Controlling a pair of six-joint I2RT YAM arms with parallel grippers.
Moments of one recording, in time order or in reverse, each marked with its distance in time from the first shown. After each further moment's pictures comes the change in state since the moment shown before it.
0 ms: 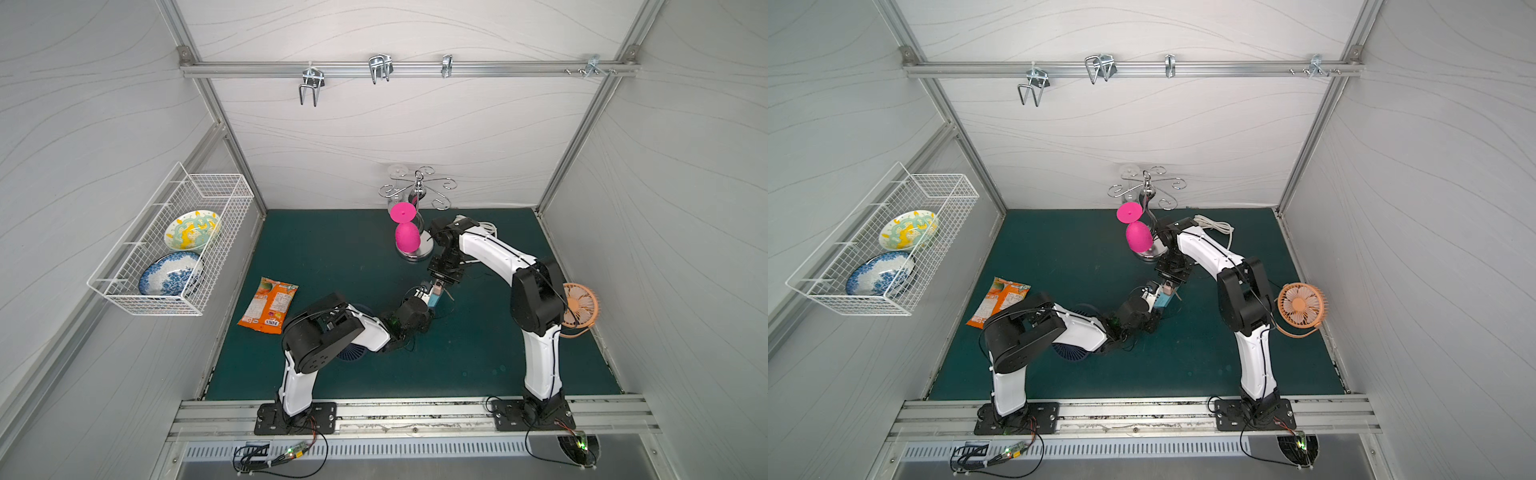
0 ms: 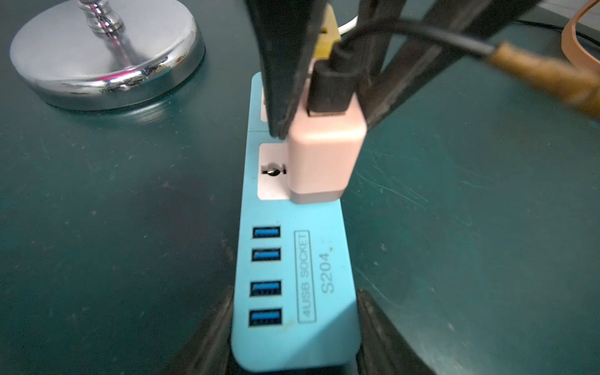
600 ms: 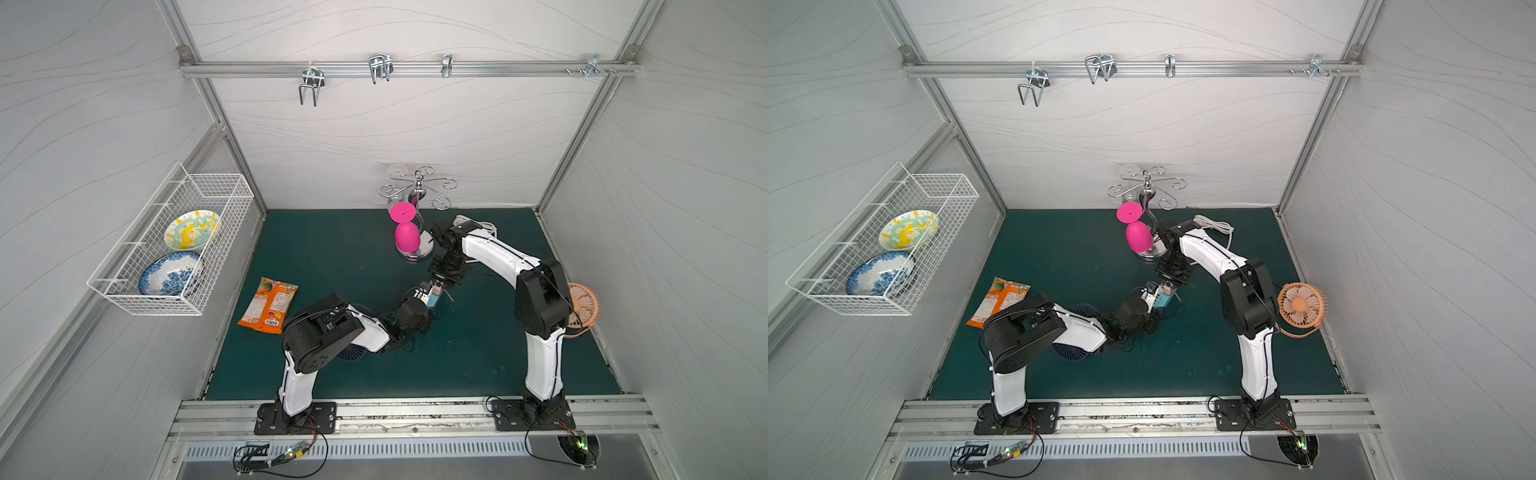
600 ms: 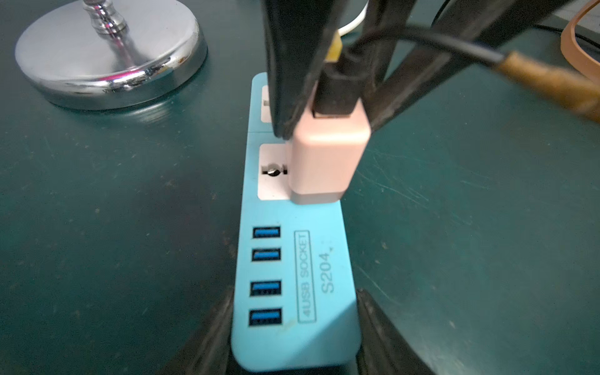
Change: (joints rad) left arm 0.001 -0.002 -0.014 0.021 -0.005 -0.005; right arm -0.013 -0.063 -0.103 0.080 -0.019 0.011
